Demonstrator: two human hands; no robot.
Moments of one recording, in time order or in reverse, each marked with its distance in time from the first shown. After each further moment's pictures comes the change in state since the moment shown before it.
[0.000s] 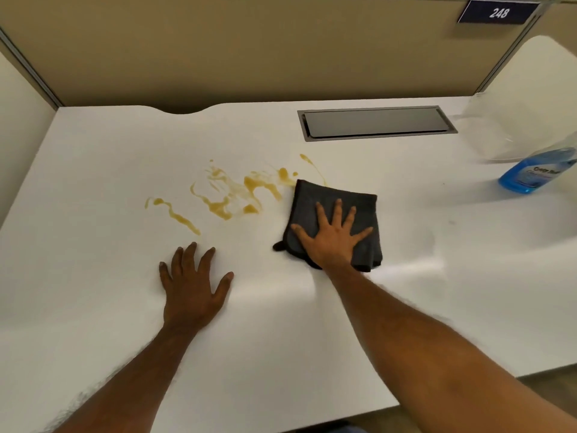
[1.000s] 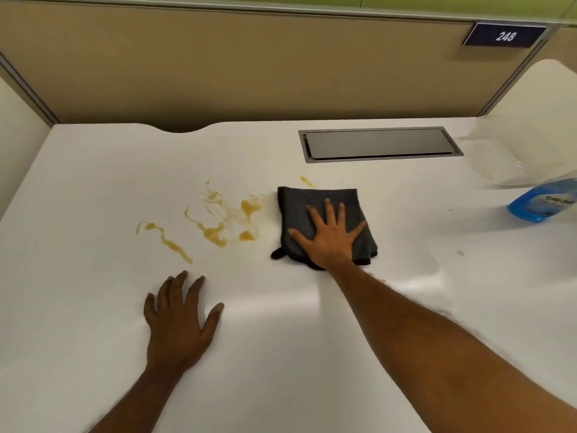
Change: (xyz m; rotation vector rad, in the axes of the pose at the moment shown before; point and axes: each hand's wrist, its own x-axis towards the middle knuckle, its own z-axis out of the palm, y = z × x) left_hand 0.006 0.003 -0.010 0.008 -0.068 -0.049; right_hand 0.070 -0.001 -0.009 -0.009 0.011 -0.155
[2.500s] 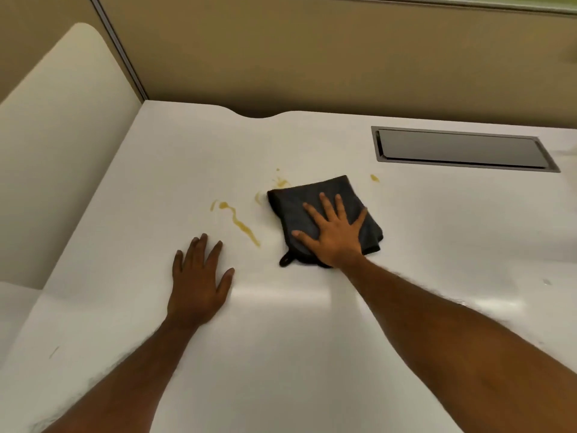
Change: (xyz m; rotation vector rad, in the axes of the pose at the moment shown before) left_hand 0.024 -0.093 -0.016 -0.016 0.059 -0.021; right_hand -0.003 -0.114 0.024 -0.074 -0.039 -0.325
